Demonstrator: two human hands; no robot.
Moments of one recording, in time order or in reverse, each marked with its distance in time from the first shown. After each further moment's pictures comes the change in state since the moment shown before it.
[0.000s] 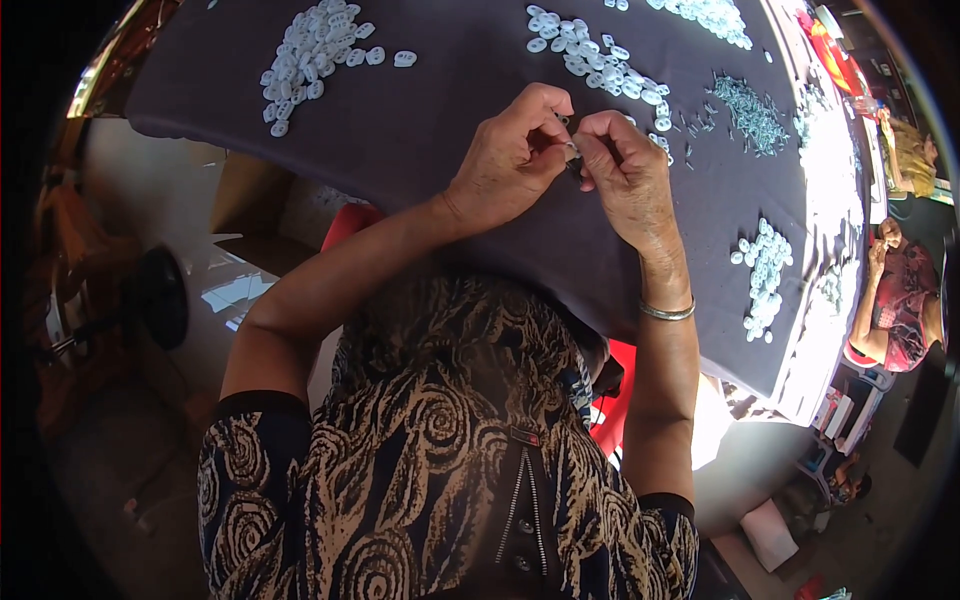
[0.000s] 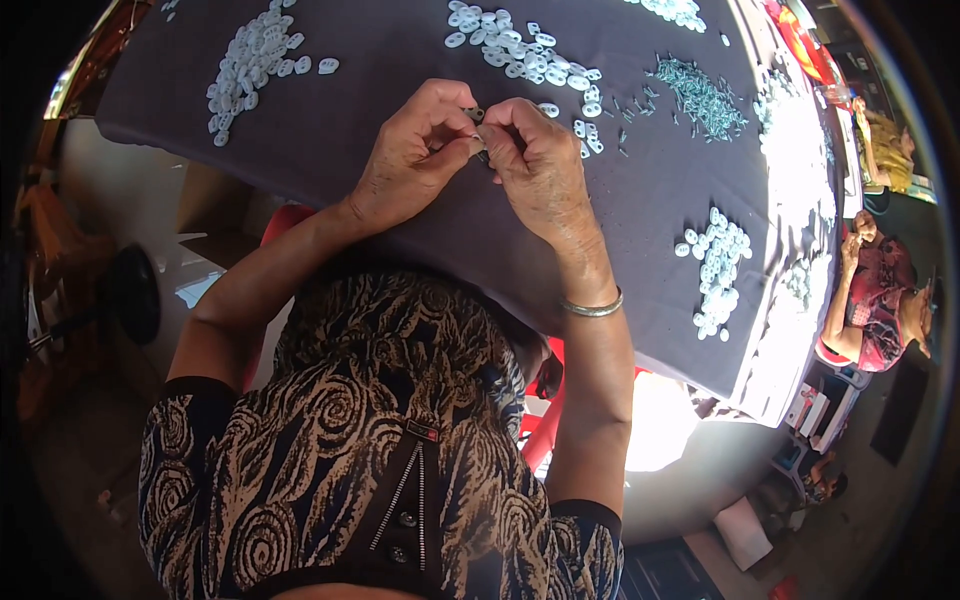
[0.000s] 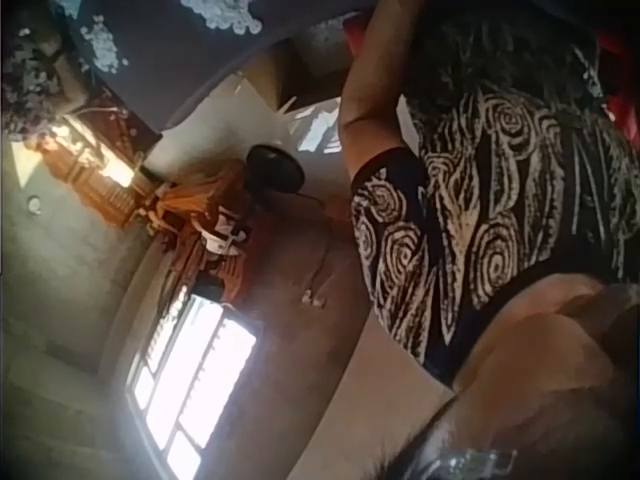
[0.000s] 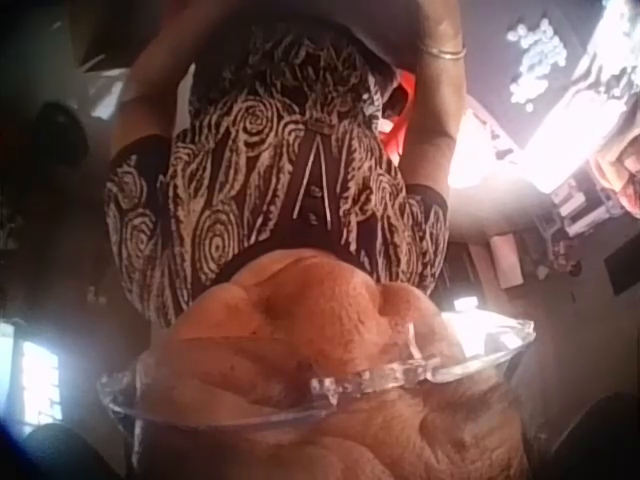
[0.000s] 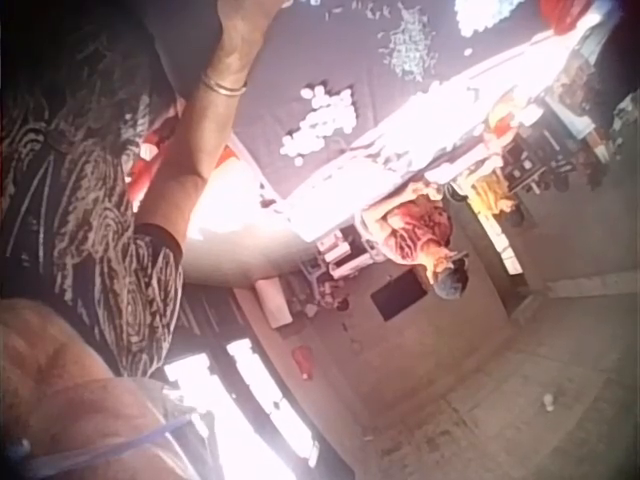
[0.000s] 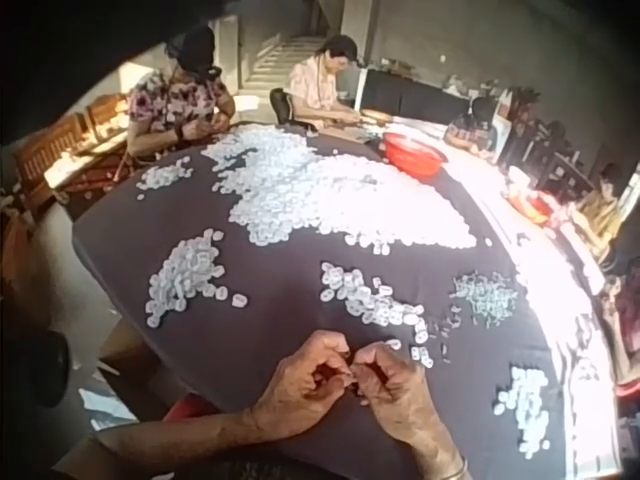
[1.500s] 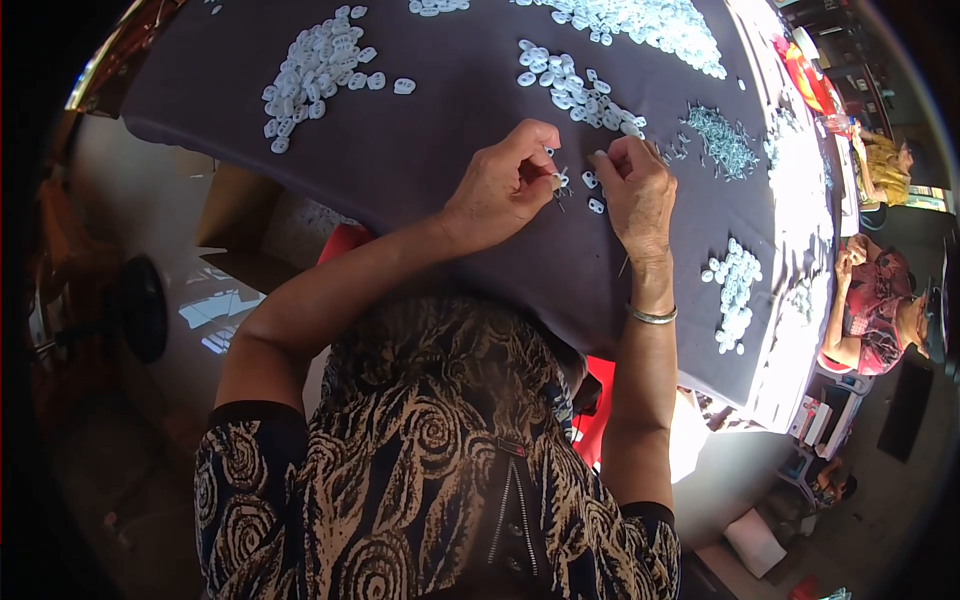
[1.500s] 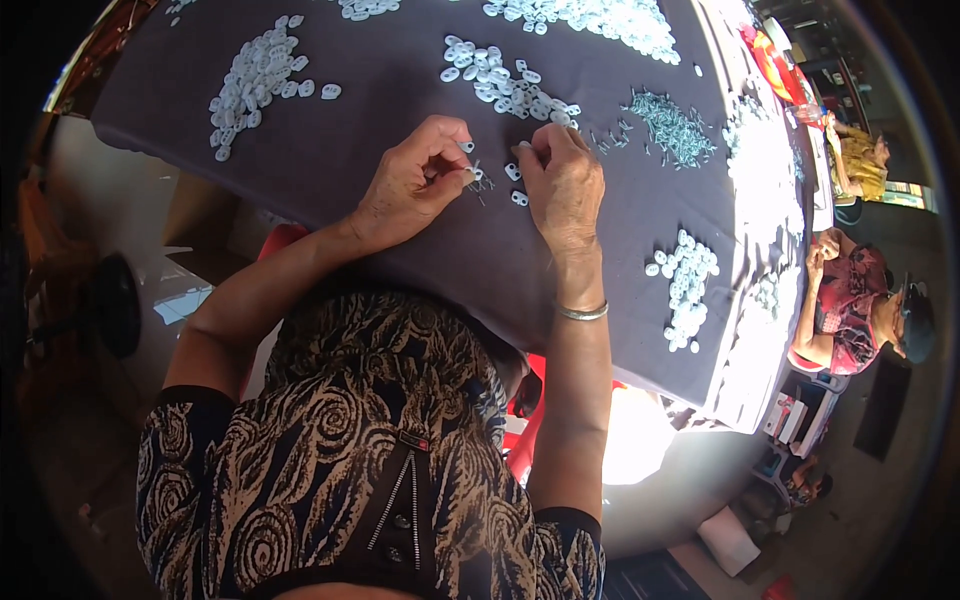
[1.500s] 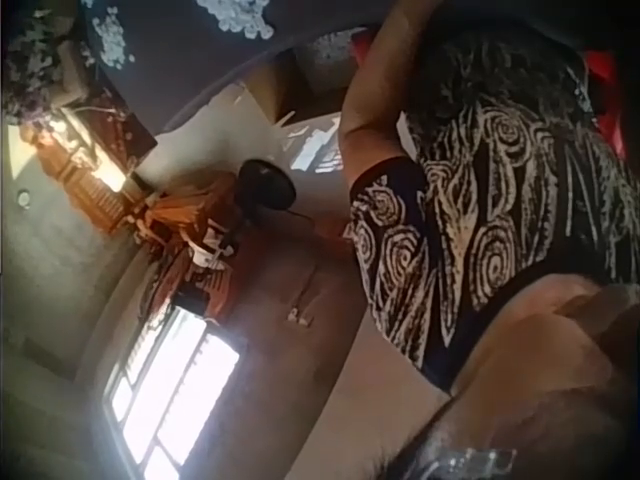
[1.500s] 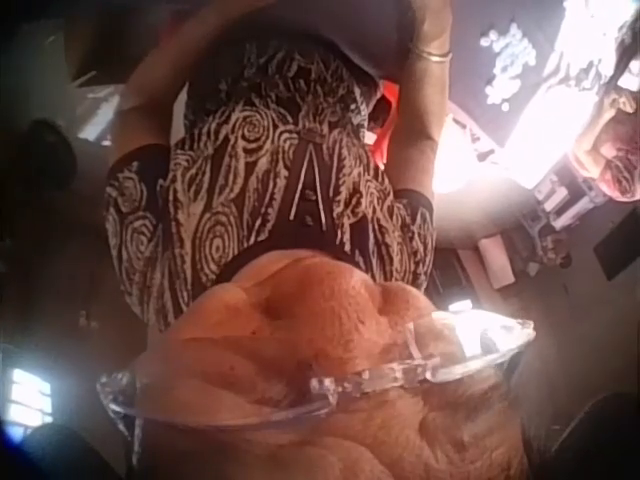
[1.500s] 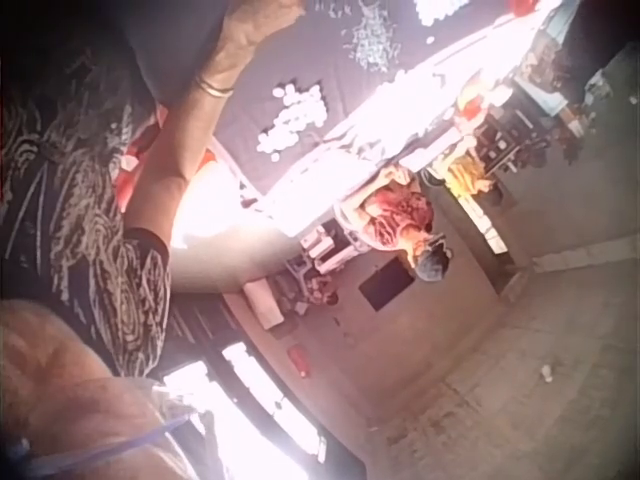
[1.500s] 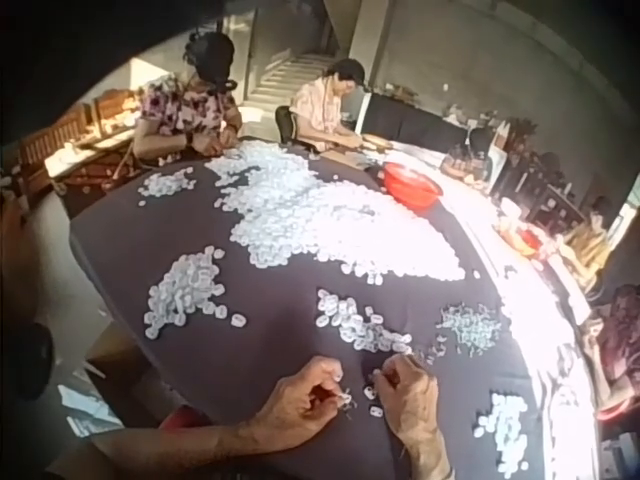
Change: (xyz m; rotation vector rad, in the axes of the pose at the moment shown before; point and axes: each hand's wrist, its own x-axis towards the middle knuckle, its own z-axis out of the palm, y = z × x) left_hand 0.001 0.006 0.000 0.001 0.004 0.008; right_hand 0.015 0.020 -0.024 -0.644 0.316 -0.136
